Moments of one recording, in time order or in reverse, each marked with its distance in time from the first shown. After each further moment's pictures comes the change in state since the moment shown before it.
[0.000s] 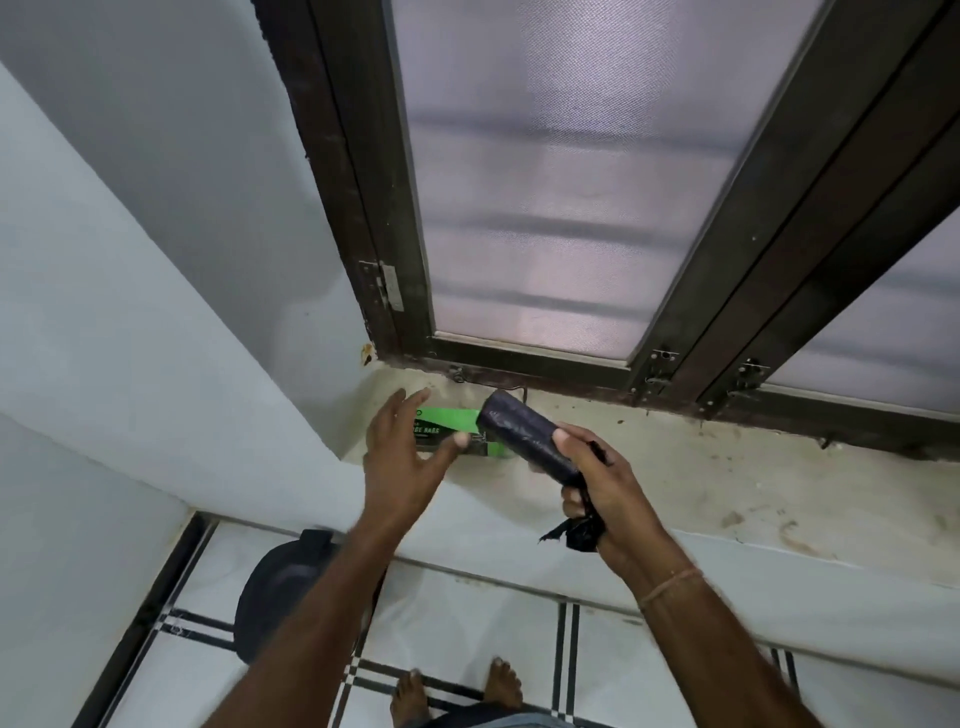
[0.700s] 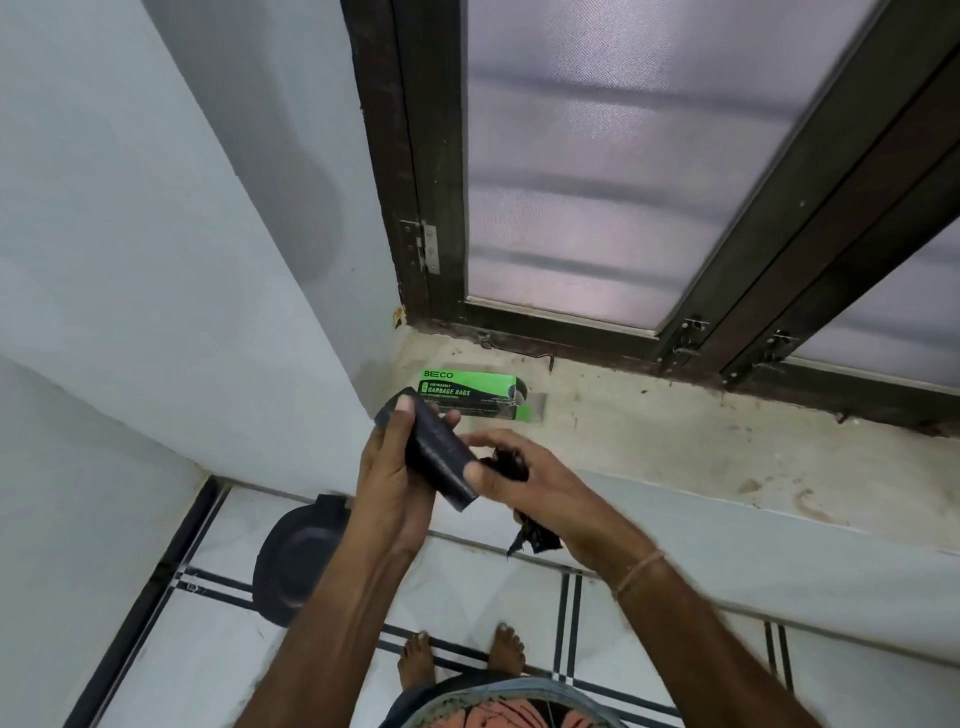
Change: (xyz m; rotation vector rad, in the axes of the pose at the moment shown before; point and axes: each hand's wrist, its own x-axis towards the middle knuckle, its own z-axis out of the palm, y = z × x) left_hand -0.059 0.009 -0.045 -1.370 0.053 -0.512; right_hand -0.057 0.008 0.079 -0.509 -0.389 0.004
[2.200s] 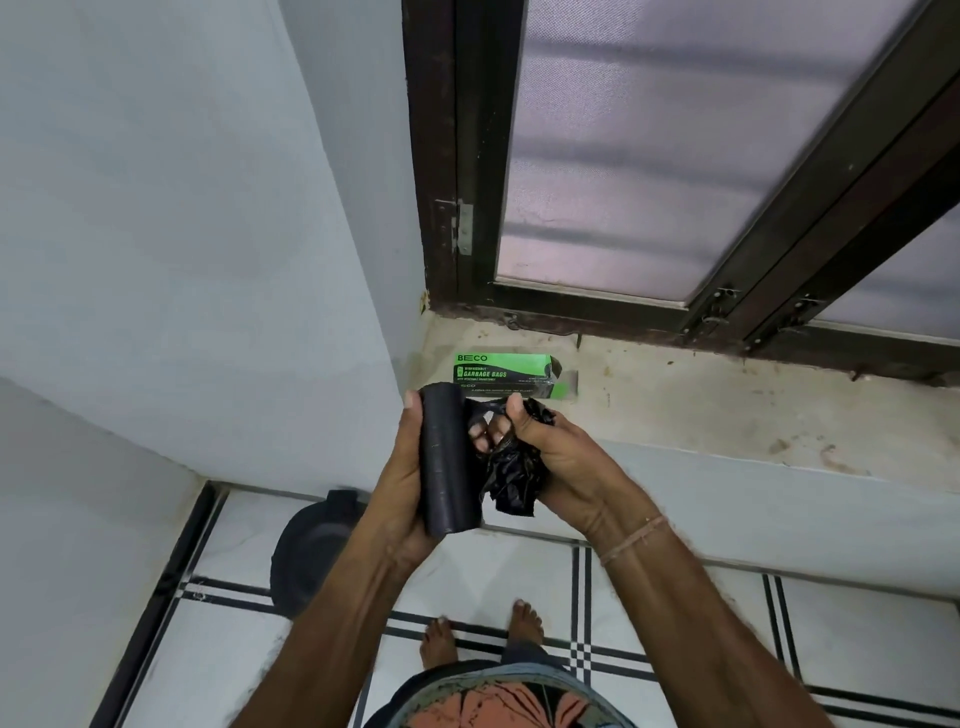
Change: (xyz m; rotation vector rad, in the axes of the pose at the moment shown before) left_hand -0.008 0.044 -0.038 0.092 -0.265 -0.310; right_hand 0.037 -0.012 0.064 0.737 0.005 0.000
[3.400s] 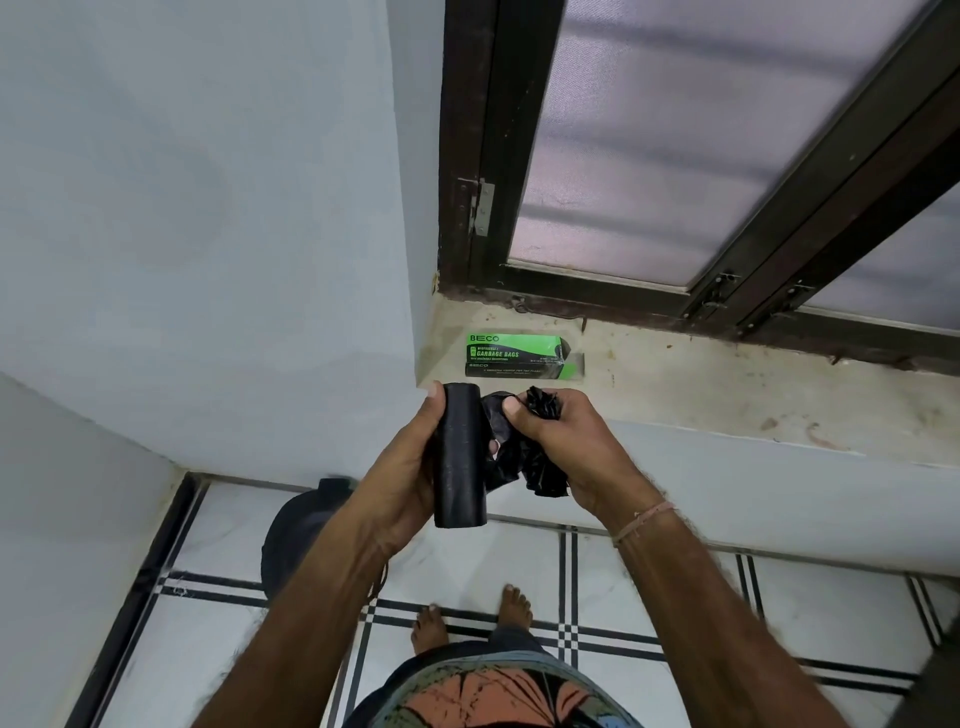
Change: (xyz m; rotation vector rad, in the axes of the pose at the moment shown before) left_hand -0.020 0.019 -0.035 0.202 -0.018 -0.100; right_hand -0.009 0.016 0.026 -0.638 0.429 -0.072
